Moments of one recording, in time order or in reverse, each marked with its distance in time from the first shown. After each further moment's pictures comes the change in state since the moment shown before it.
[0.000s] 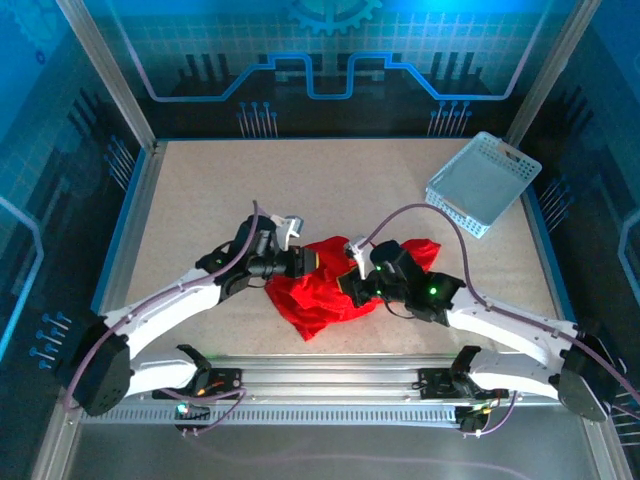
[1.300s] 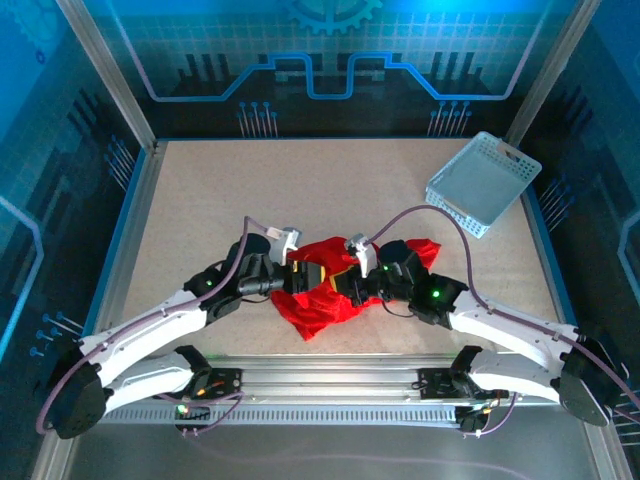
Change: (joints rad) left arm -0.116 -0.195 -0.115 0.061 -0.048 -0.063; right arm -0.021 -0.011 -0.040 0.159 -0.122 0.076
